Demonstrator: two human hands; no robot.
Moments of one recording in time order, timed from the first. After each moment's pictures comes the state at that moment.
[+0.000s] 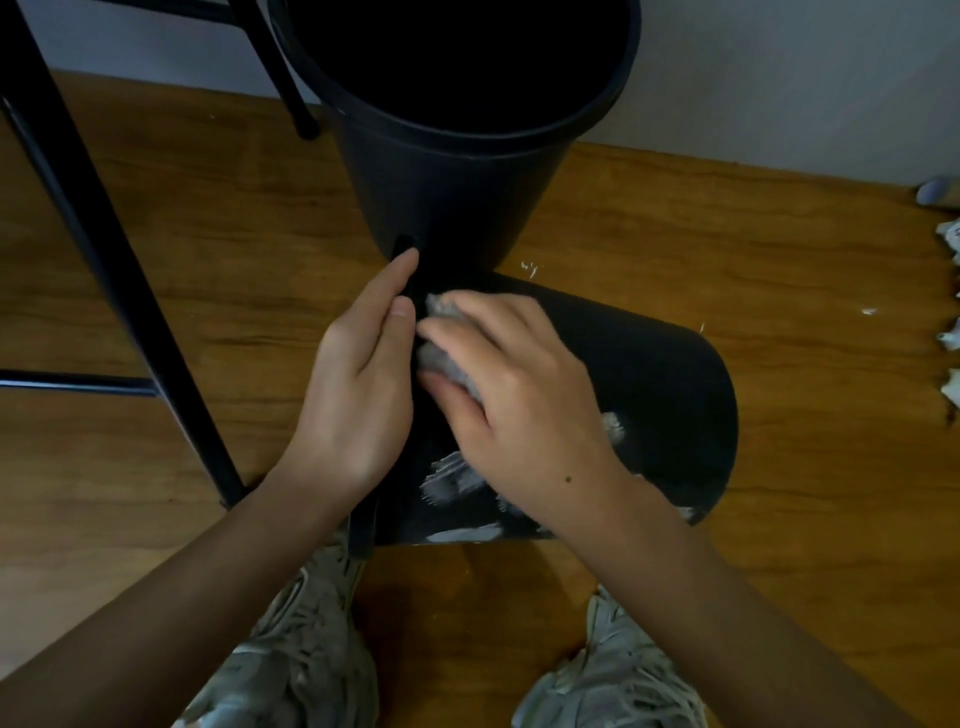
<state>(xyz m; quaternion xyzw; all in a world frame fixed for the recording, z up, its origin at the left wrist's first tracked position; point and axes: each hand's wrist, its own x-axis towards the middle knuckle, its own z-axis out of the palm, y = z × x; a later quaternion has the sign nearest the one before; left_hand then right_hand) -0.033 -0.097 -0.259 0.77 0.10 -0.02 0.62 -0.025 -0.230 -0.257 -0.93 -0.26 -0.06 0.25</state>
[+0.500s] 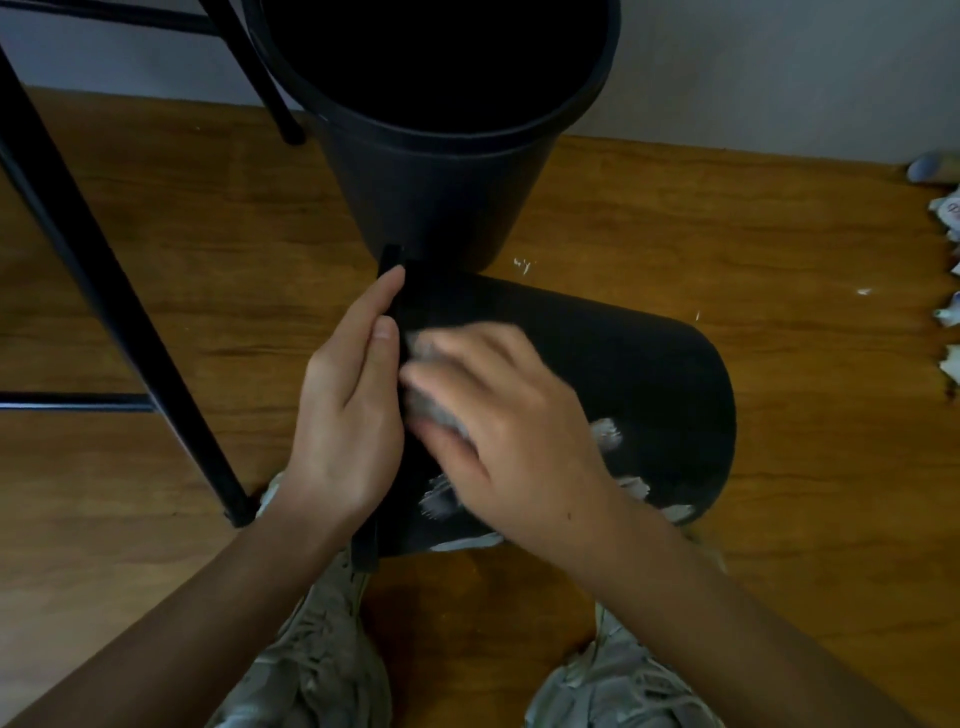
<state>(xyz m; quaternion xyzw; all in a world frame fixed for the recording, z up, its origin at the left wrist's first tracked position) -0.045 -0.097 -0.263 0.77 0.10 0.00 0.63 -0.039 -0.230 -0.257 -0.92 -0.30 -0.06 0.27</state>
